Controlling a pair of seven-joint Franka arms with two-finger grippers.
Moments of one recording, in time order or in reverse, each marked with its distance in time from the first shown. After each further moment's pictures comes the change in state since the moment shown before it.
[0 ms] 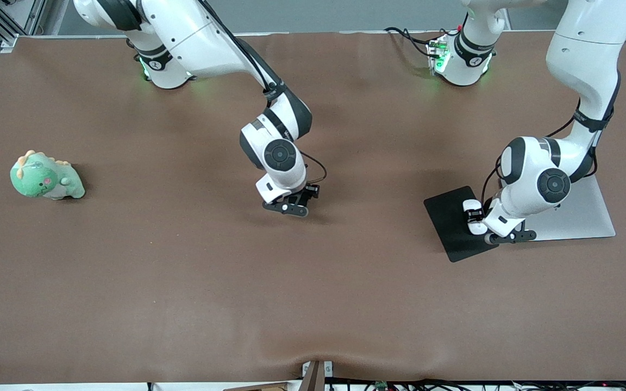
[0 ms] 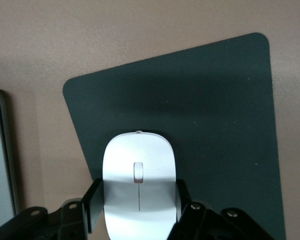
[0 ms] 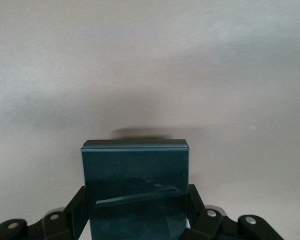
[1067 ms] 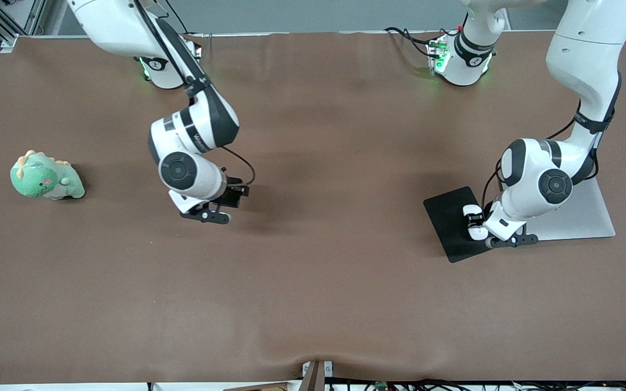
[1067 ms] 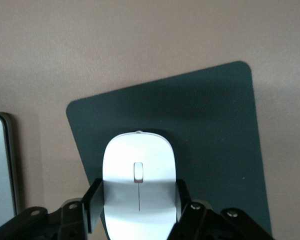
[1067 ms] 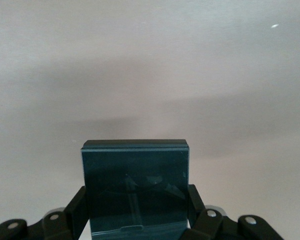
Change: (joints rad) left arm -0.002 0.001 -0.003 0.036 0.001 0.013 0.000; right arm -0.282 -0.298 -0.004 -0.265 -0.005 -0.179 -0.357
